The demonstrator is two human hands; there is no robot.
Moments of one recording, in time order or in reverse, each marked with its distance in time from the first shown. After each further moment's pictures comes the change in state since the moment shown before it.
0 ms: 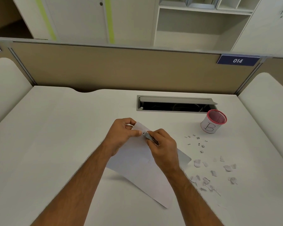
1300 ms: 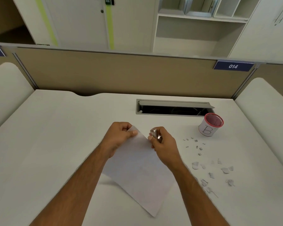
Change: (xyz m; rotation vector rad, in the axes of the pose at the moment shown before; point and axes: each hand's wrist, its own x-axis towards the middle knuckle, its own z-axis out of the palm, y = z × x) left_hand -0.010 0.011 -0.011 0.077 0.024 -0.054; right_hand 0.015 0.001 -0.014 0.318 -0.195 0.365
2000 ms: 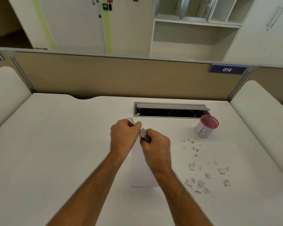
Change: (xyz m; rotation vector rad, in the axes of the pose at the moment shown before) left_hand -0.014 0.034 0.037 0.131 0.367 0.077; right_hand -0.024 -0.042 0.020 -0.257 0.266 -0.224
